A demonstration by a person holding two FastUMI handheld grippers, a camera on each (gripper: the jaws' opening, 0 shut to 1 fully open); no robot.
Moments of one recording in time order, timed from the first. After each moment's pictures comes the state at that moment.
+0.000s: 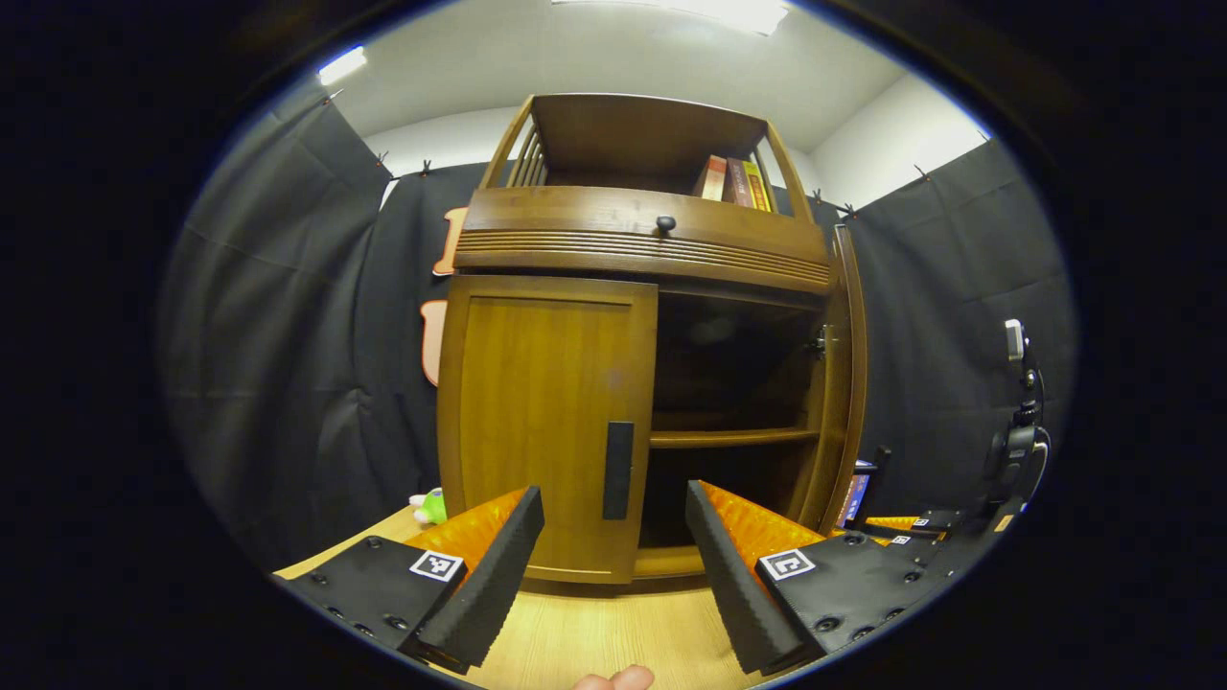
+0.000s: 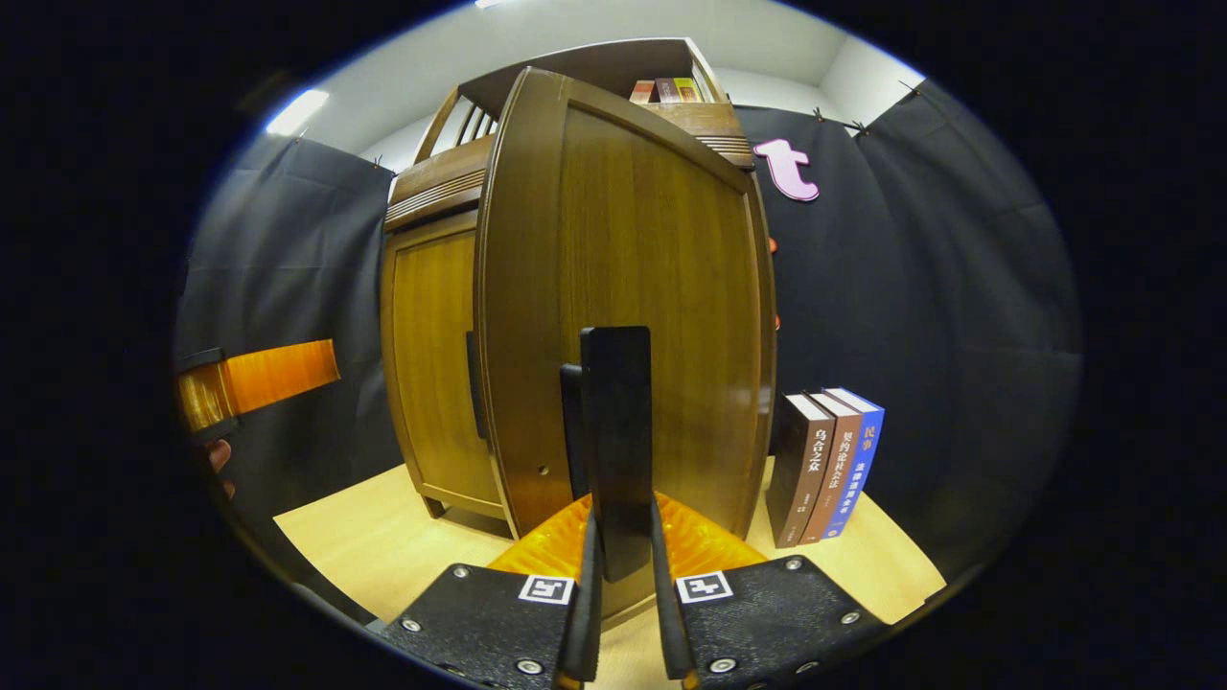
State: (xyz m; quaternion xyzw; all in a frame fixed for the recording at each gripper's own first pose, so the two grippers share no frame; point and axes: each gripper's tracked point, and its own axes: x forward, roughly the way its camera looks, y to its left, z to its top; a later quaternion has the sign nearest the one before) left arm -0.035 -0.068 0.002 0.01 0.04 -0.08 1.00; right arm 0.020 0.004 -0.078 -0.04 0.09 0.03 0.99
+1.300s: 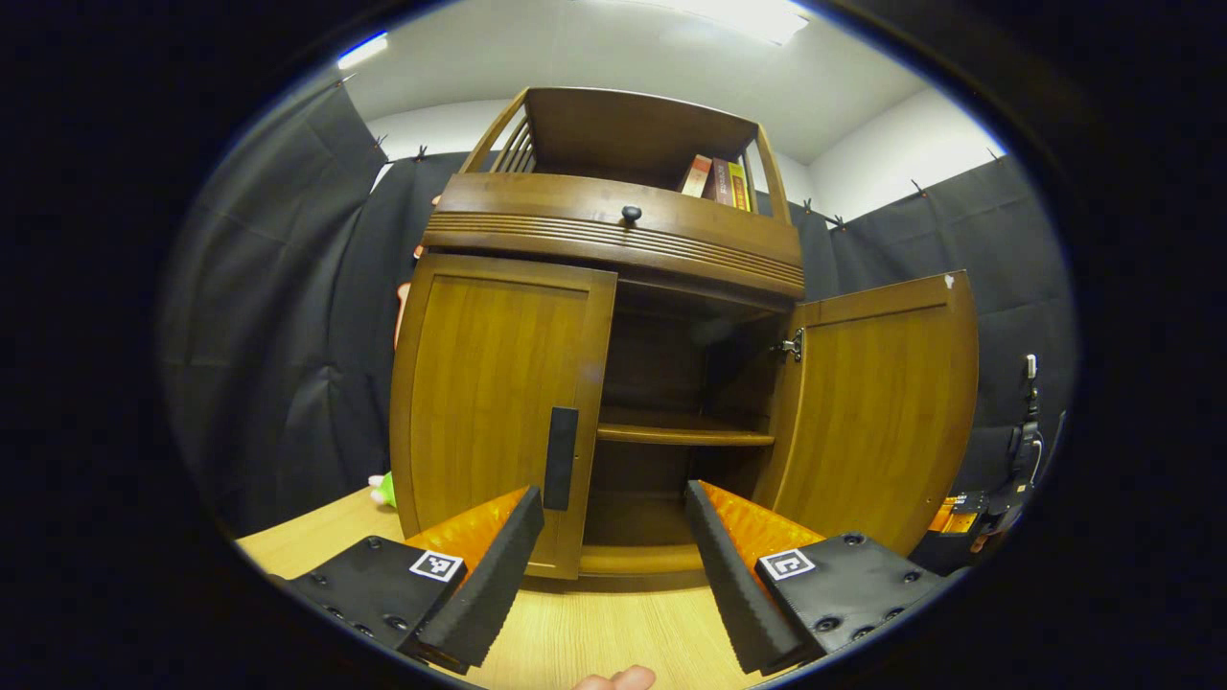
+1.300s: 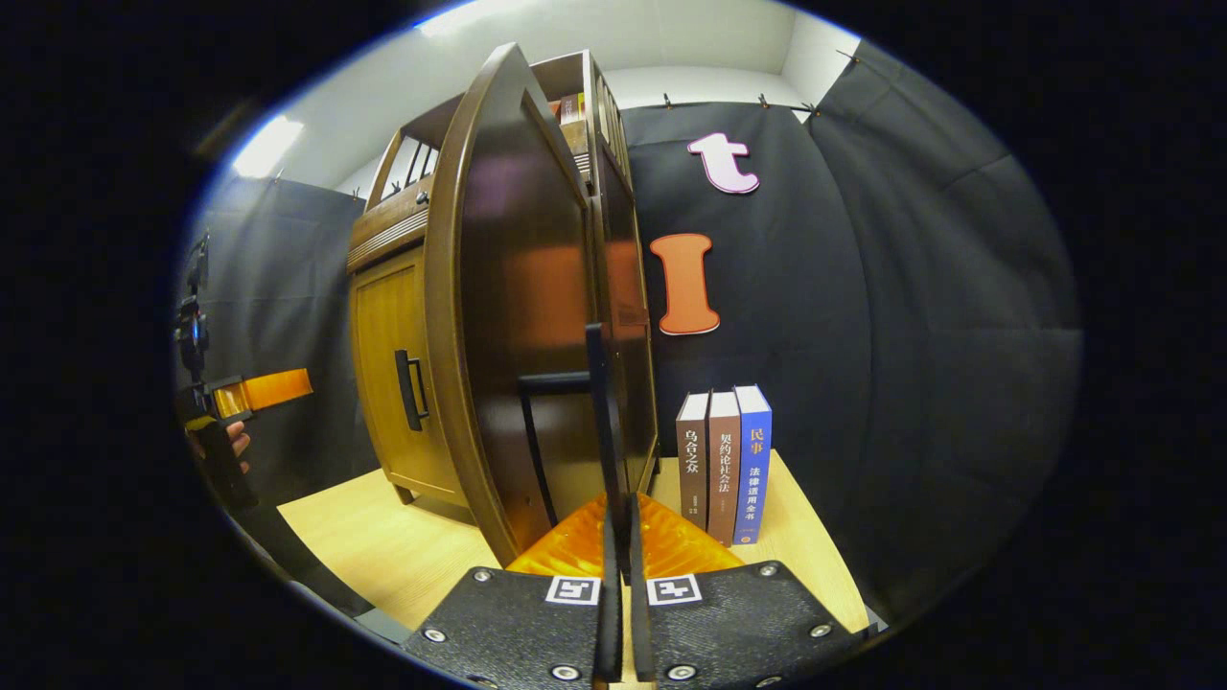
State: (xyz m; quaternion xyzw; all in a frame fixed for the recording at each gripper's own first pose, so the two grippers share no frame) left arm -0.036 -0.108 -0.019 -0.05 0.05 -0.09 0.99; right arm -0.008 -0.166 -0.057 0.01 0.09 0.07 0.99
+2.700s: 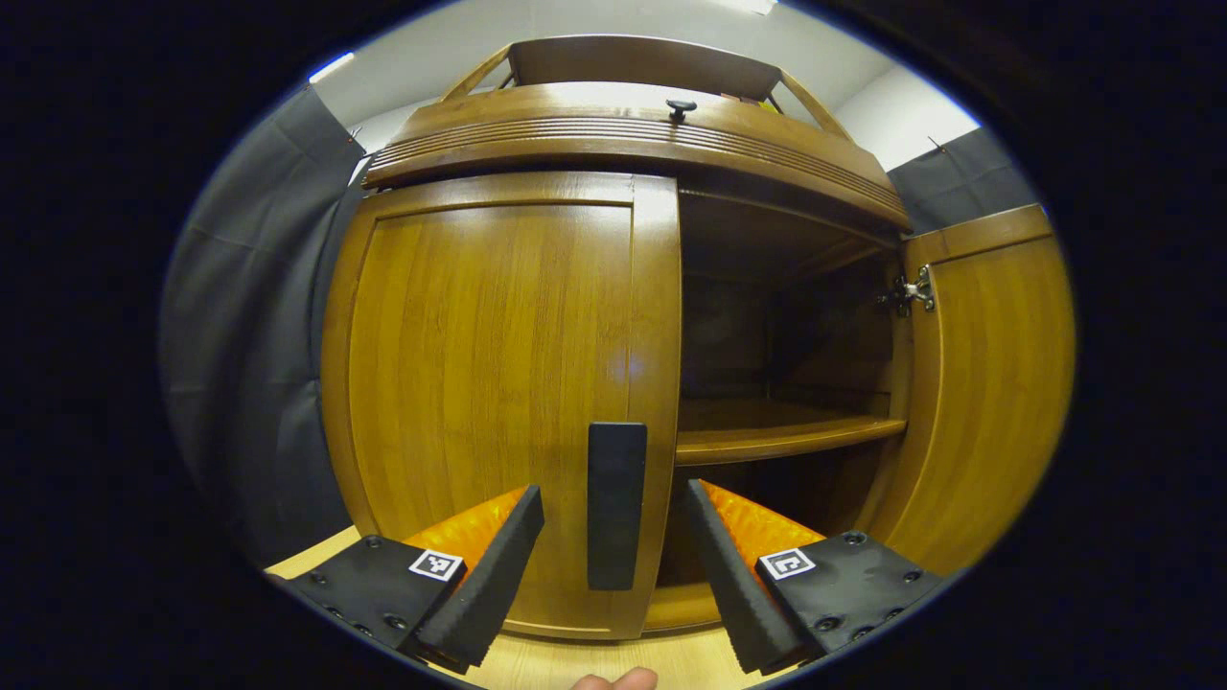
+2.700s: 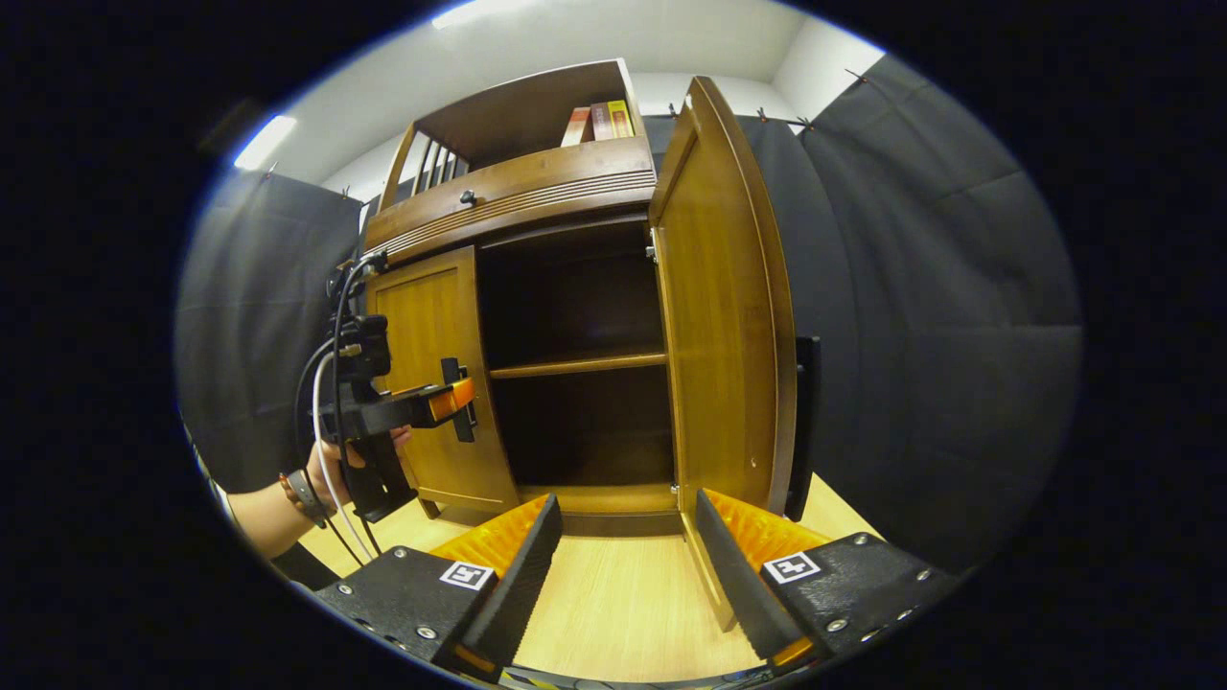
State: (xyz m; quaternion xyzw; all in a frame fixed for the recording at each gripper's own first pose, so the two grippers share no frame) left arm 0.152 -0.079 -0.079 0.03 0.05 -0.06 1.00; right arm -0.056 -0.053 -0.052 0.01 0.08 0.00 1.00
